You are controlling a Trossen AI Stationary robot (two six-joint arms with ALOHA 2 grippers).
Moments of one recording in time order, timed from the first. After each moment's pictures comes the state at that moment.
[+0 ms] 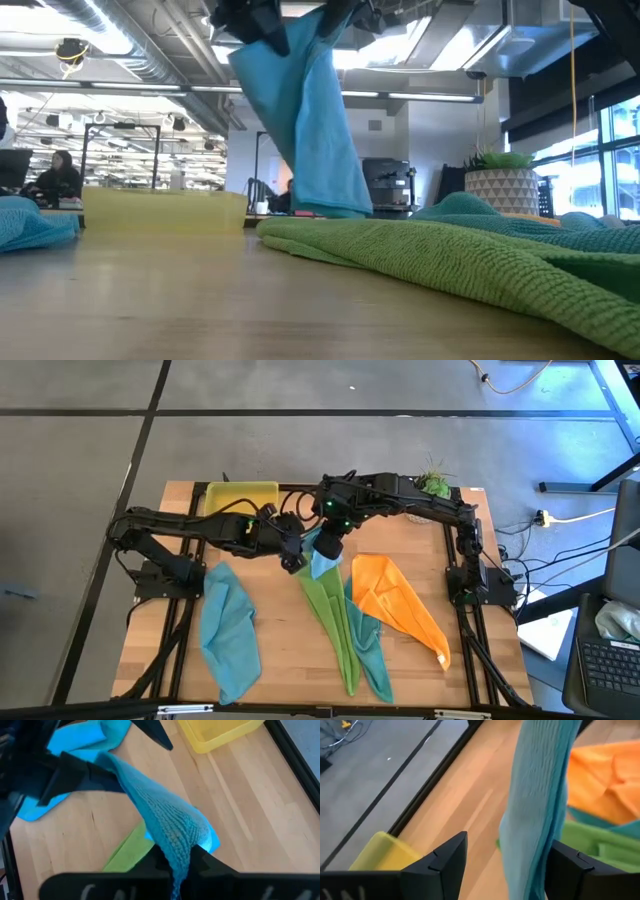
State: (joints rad) left arm -0.06 1.49 1.47 -0.96 -0.58 -0.42; right arm -0.11 2.01 2.34 -1.34 0.01 0.31
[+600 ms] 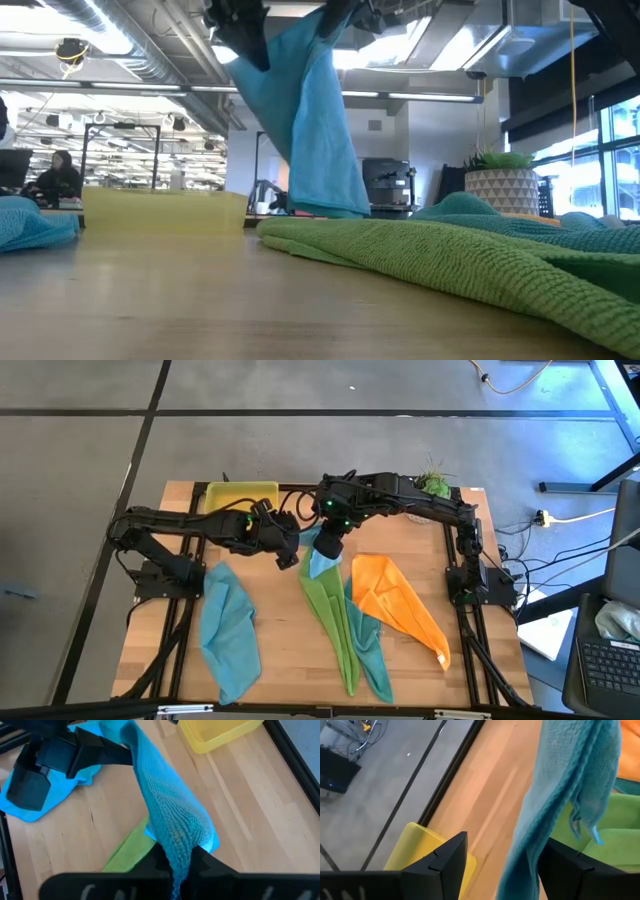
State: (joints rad) left arm -0.03 1.49 1.47 -1.07 -0.62 -0.32; right arm -0.11 2.01 2.34 -1.34 0.01 0.31
